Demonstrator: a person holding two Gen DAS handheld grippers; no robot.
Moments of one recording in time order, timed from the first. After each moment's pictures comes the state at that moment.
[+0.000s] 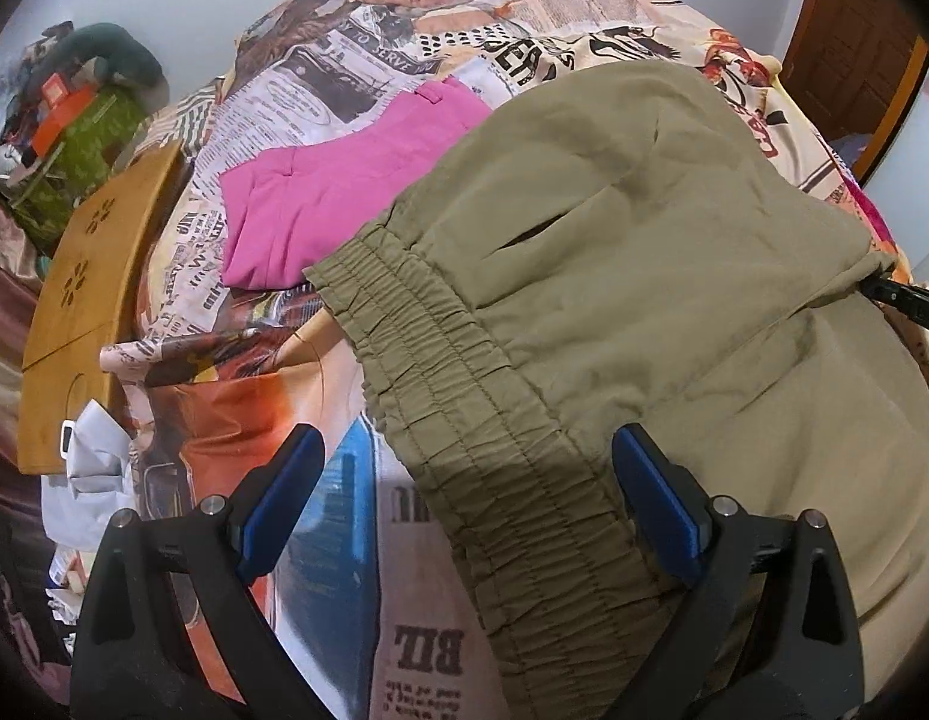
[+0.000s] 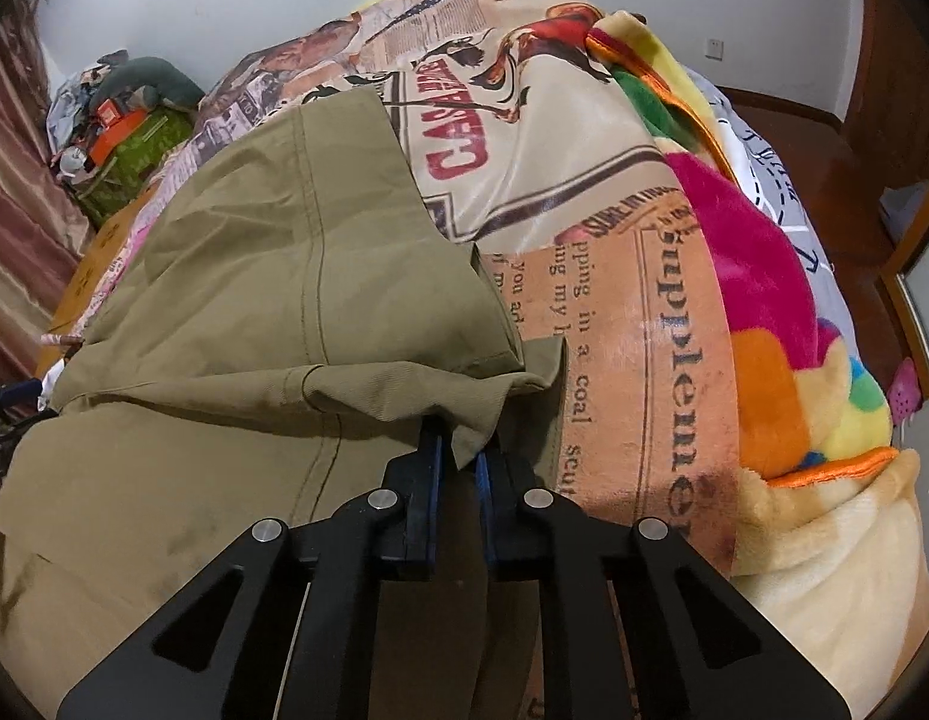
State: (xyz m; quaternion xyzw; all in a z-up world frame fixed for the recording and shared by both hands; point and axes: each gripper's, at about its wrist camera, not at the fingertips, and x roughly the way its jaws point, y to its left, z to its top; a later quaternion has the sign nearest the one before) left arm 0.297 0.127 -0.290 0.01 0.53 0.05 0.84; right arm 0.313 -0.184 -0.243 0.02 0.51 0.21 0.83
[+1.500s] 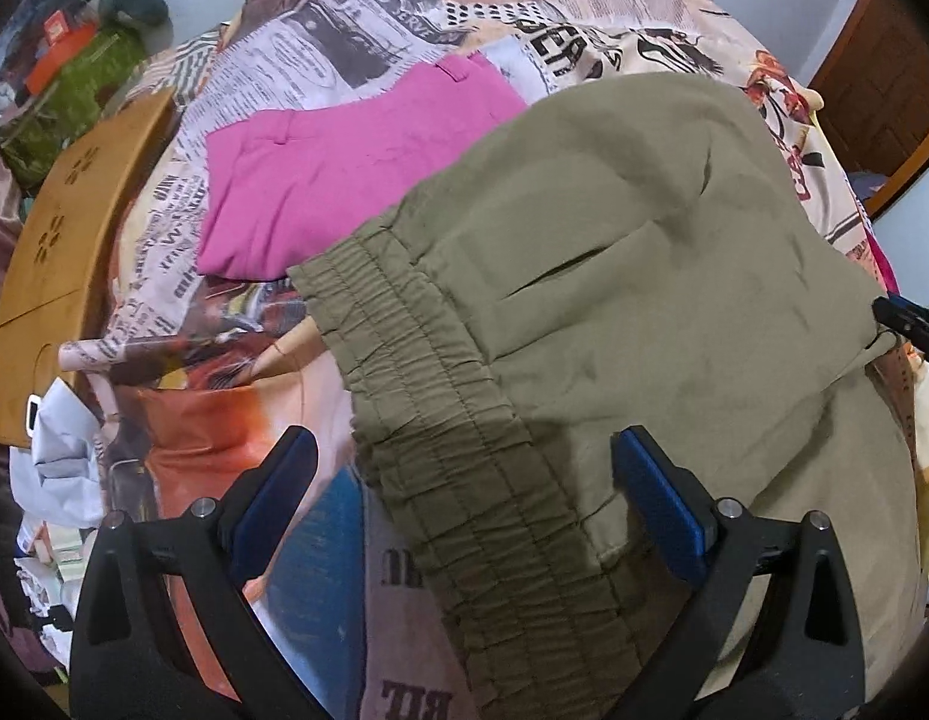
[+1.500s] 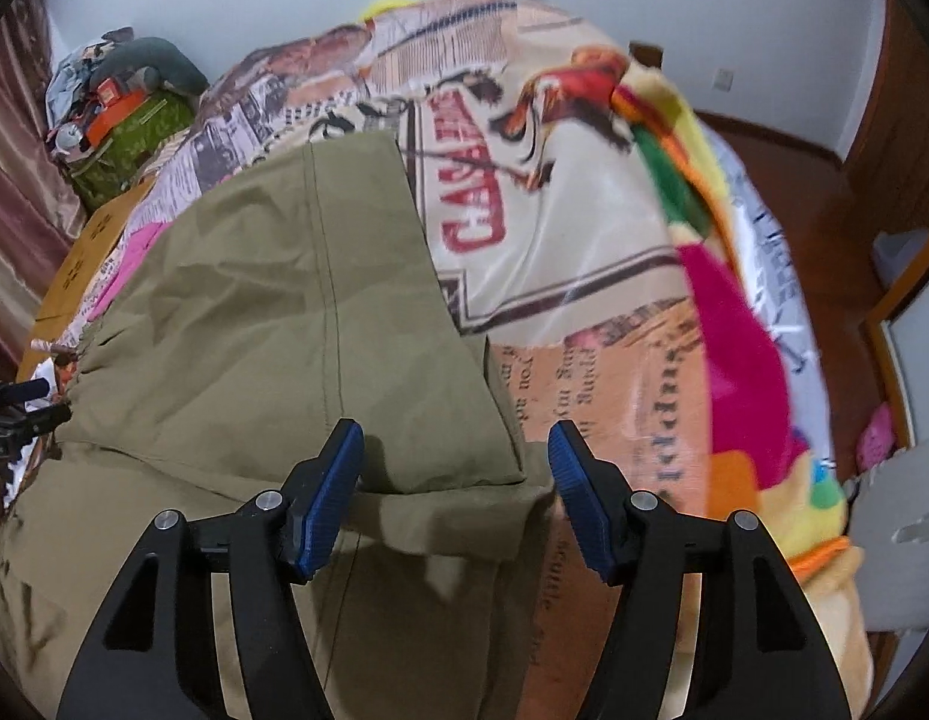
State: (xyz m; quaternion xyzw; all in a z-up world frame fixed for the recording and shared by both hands) left arm 0.334 0.143 -0.304 -0.06 0.57 0.05 0.82; right arm 0.351 -0.160 -0.225 -0.03 0.51 0.21 0.83
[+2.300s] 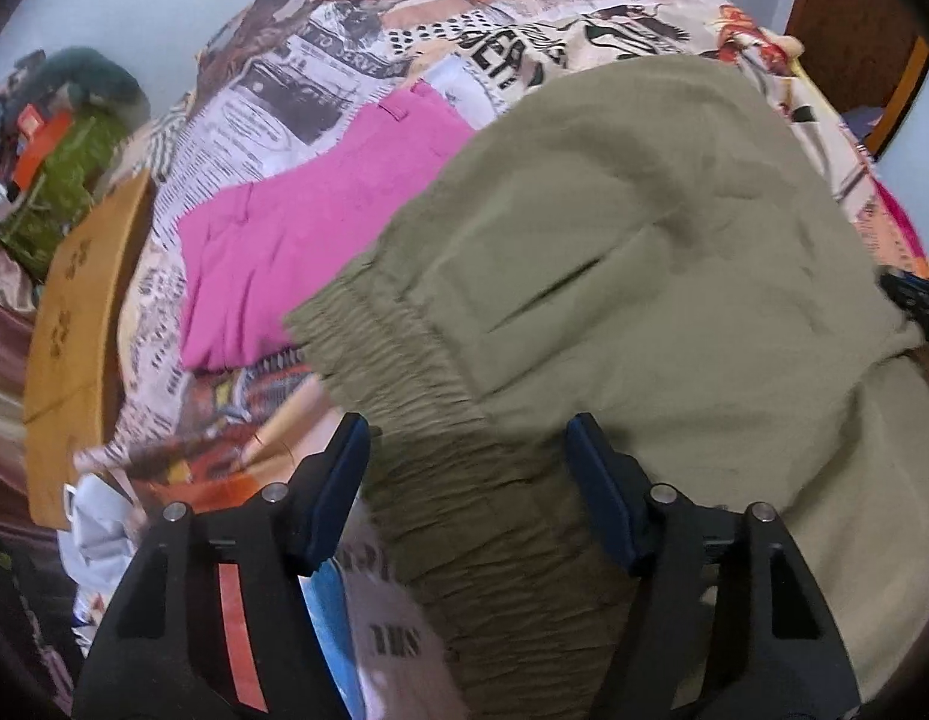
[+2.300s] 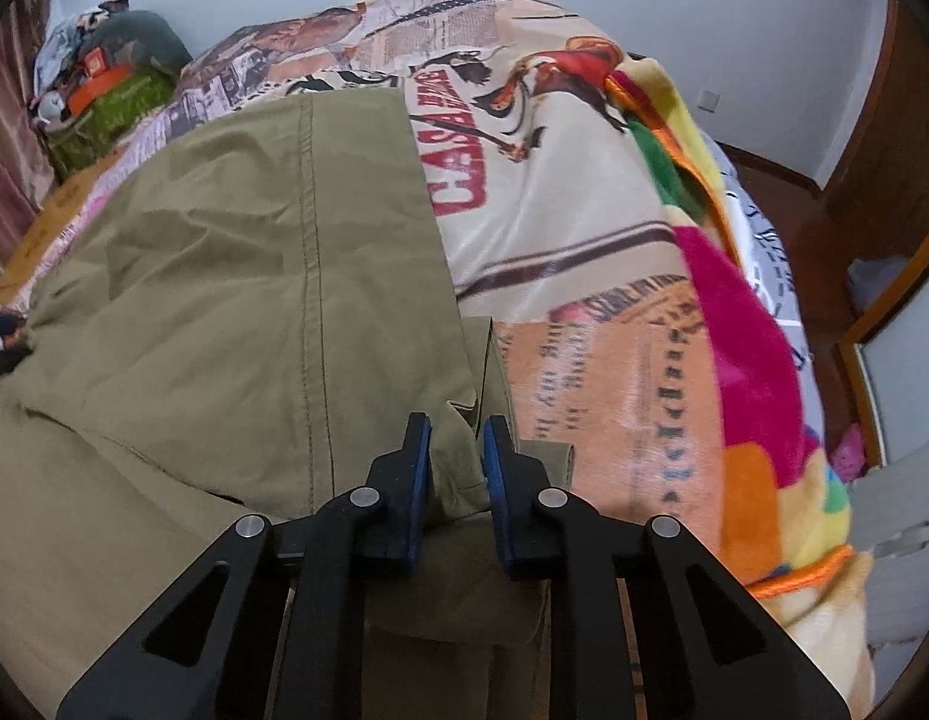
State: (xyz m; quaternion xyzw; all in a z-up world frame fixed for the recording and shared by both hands) left arm 0.368 0.110 -0.306 0.05 0.56 0.05 0.83; right arm 0.340 -0.166 -0.243 -0.08 0.49 0.16 0.85
